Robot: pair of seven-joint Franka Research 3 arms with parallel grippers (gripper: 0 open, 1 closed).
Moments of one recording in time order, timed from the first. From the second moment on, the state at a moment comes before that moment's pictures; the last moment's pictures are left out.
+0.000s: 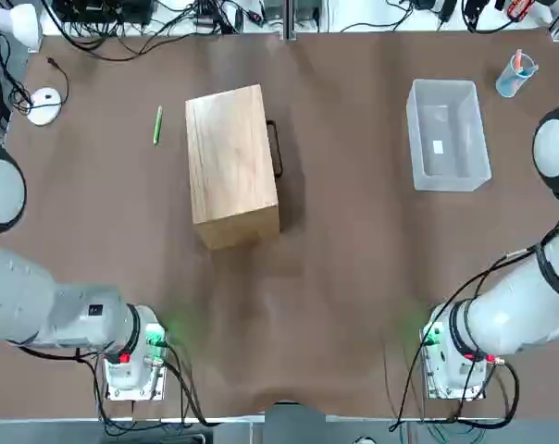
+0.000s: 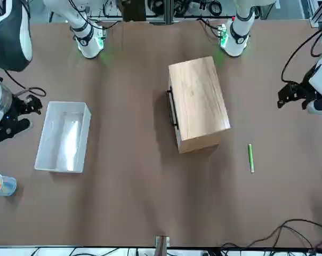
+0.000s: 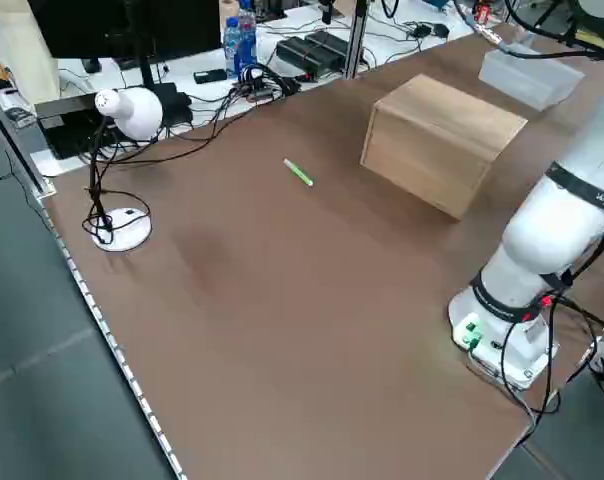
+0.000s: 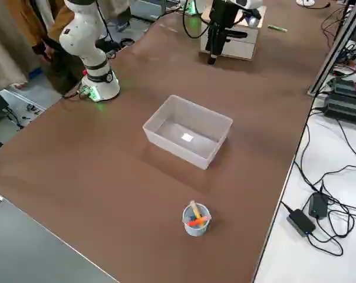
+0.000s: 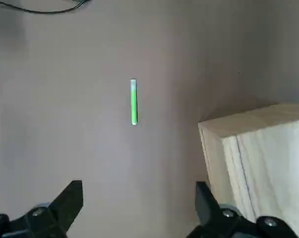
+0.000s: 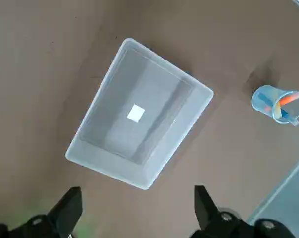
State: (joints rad) left arm 0.00 0.02 -0.06 -1.60 0.00 1.66 0.00; right arm 0.23 0.26 -0.18 -1.35 -0.17 1.45 -0.45
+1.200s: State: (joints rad) left arm -0.03 0.04 -0.32 -1.58 0.00 1.65 -0.31; right arm 0.23 0.26 -0.19 -1.35 -0.17 1.45 -0.45
